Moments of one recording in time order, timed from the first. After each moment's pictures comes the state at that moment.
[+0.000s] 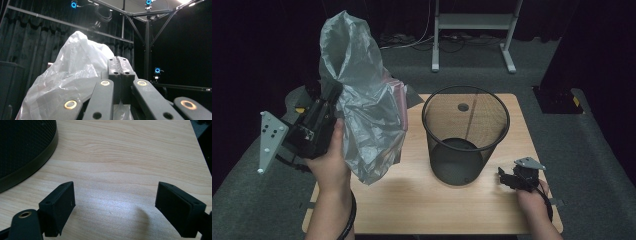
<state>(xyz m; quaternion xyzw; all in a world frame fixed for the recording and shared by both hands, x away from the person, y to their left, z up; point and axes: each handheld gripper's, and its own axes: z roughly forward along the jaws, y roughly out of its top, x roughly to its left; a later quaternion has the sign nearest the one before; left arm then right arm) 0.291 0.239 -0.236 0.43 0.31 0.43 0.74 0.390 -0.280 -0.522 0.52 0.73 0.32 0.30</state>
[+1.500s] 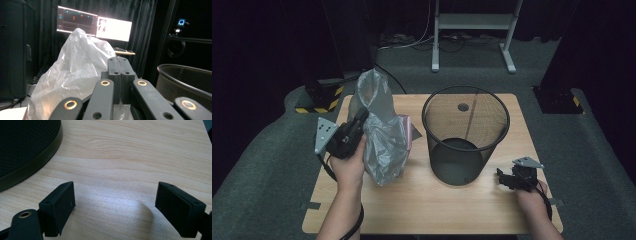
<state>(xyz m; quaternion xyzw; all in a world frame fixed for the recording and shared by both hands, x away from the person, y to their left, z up) 0.362 0.235 -0.339 0.53 0.43 0.37 0.63 0.391 -0.278 -0.523 0.52 0.74 0.32 0.28</state>
